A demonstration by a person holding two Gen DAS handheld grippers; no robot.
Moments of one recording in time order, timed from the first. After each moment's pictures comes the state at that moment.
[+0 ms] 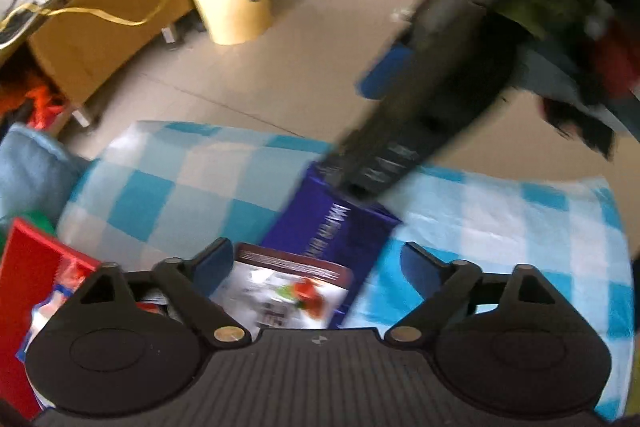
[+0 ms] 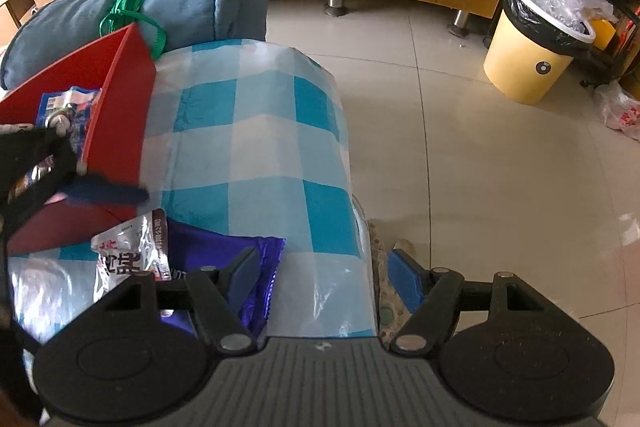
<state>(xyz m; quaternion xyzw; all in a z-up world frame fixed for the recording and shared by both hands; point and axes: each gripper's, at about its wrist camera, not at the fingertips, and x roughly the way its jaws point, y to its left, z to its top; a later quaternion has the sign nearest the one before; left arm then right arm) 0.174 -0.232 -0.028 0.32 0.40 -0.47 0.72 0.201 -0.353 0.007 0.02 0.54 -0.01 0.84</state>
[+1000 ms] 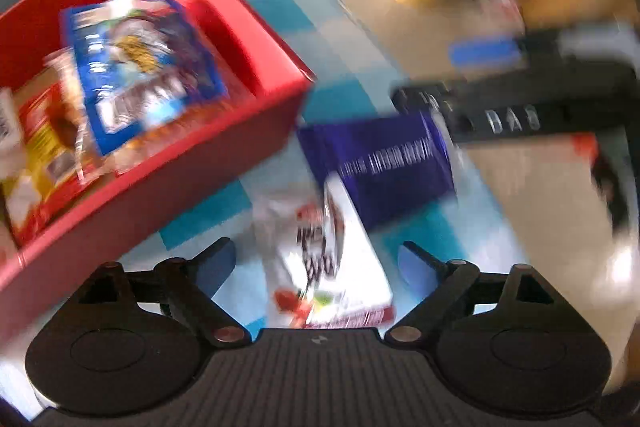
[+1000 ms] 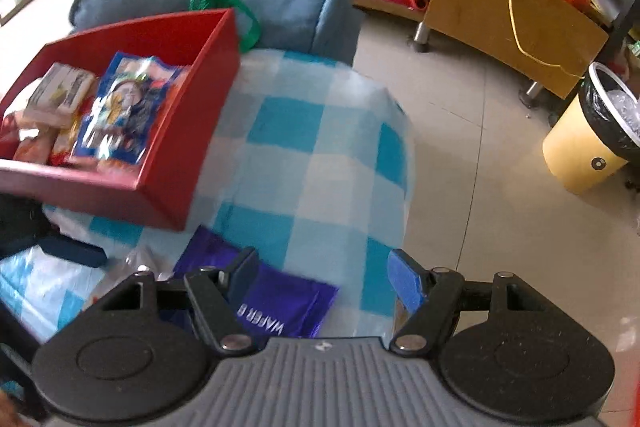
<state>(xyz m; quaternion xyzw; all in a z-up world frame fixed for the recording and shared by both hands) 0.192 -0.156 -0.051 0.02 0.58 -0.24 0.78 0.230 -0.320 0.014 -0.08 0.51 0.10 0.85</state>
